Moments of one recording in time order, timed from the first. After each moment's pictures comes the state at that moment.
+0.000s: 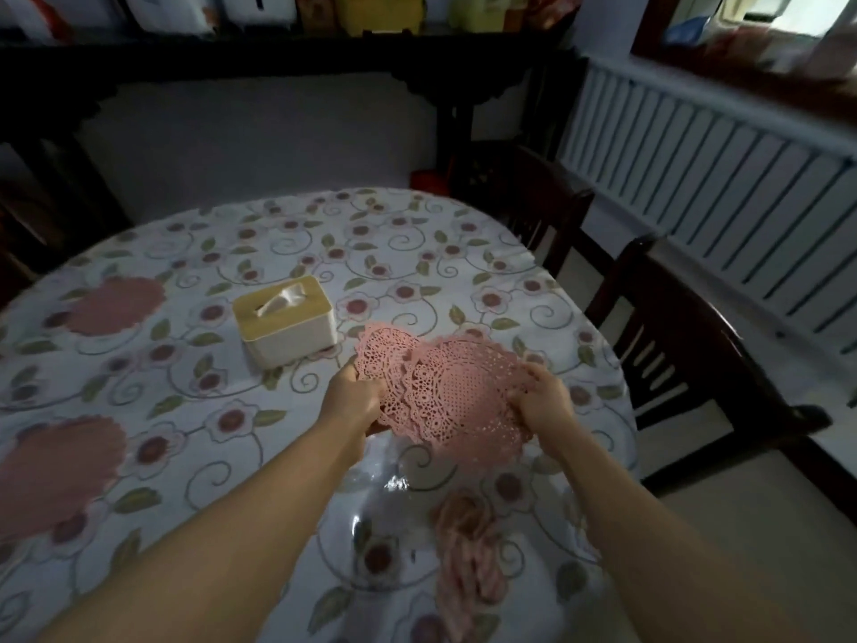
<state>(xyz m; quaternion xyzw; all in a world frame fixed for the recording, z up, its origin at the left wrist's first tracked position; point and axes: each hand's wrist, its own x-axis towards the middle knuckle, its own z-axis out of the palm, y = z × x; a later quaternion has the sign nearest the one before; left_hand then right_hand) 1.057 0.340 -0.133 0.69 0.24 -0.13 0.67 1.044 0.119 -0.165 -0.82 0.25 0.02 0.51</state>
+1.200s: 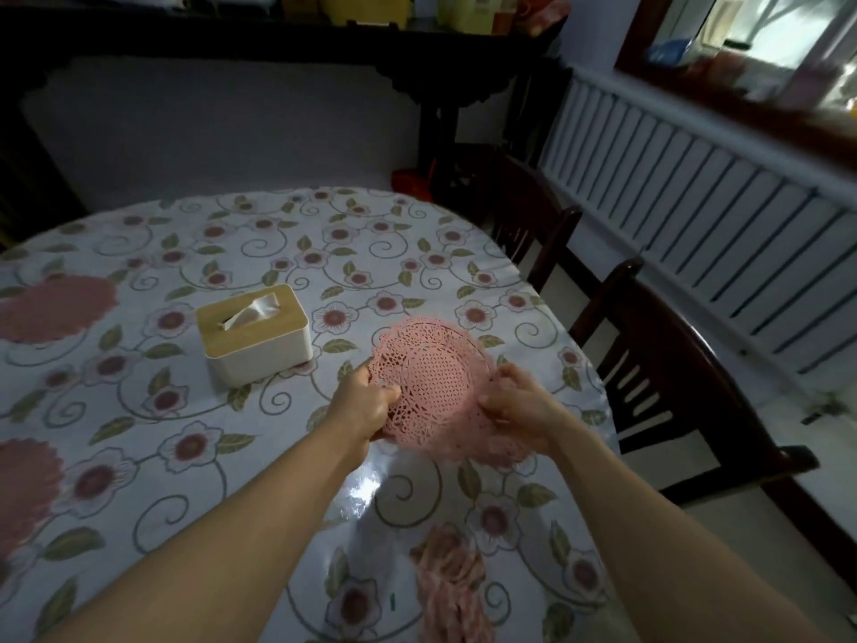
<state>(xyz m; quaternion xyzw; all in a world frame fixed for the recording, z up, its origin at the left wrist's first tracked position) 1.092 0.319 -0.131 0.68 0.16 -0.18 0.69 1.091 0.108 -0.156 -0.72 0.20 0.19 0.64</state>
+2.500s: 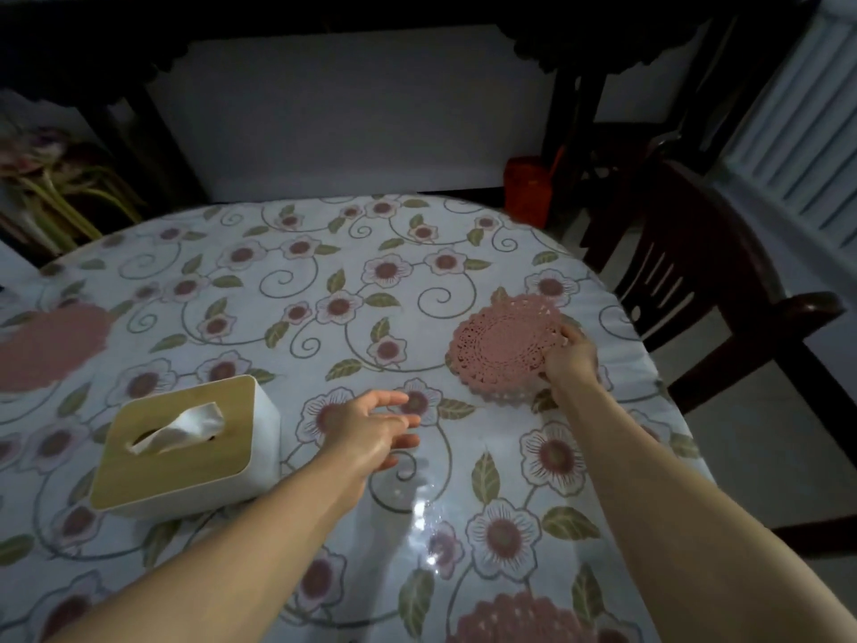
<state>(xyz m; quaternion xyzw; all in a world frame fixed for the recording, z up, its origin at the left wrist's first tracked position) 1.351 0.267 -0.197 0.71 0.30 -0.14 0.62 1.500 0.057 -0.273 -0.76 0.29 0.05 0.58</state>
